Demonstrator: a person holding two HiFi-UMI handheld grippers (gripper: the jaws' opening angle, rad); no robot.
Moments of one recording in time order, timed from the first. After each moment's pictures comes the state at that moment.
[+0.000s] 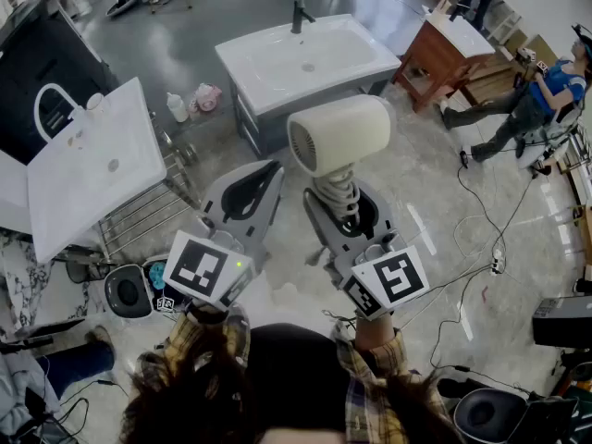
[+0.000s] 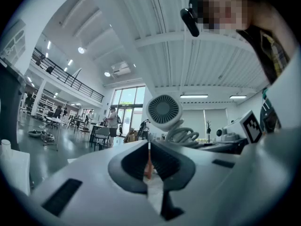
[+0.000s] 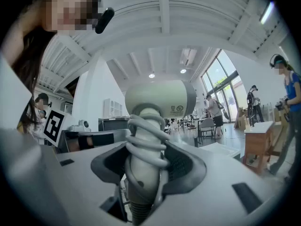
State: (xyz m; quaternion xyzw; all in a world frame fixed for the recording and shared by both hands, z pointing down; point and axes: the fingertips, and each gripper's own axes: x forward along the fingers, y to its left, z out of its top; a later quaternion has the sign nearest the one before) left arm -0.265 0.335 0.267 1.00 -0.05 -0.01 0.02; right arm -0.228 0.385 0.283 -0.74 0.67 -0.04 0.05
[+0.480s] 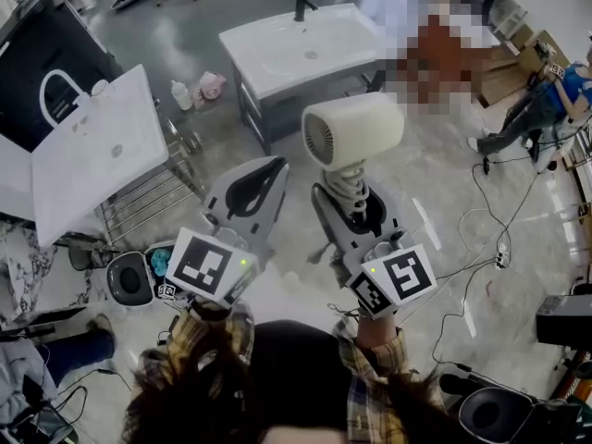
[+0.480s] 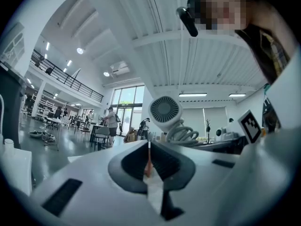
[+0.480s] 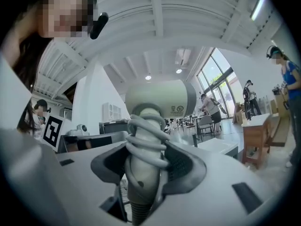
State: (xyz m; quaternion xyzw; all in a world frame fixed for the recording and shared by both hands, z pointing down) left arm -0.276 0.371 0.278 1.00 -0.05 -0.02 0.01; right arm -0.234 0.424 0.294 -0.74 0.67 -0.05 0.07
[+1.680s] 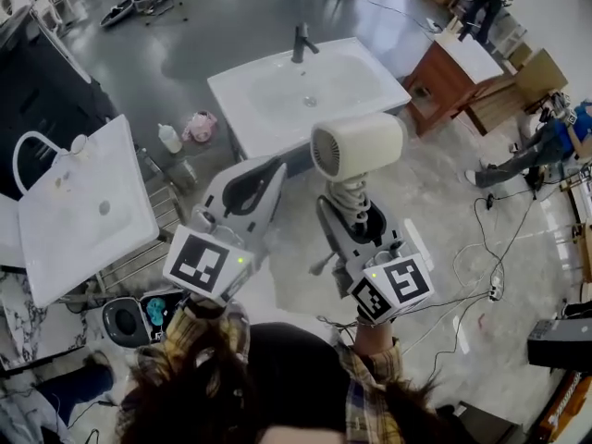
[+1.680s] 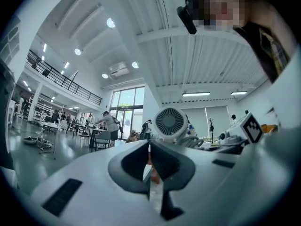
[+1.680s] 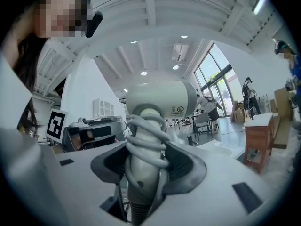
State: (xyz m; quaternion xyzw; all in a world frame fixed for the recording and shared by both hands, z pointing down) left arm -0.136 0.207 0.261 1.00 -0.05 -0.03 0.00; right arm -0.089 0.277 0.300 -0.75 0.65 -0.06 0.06
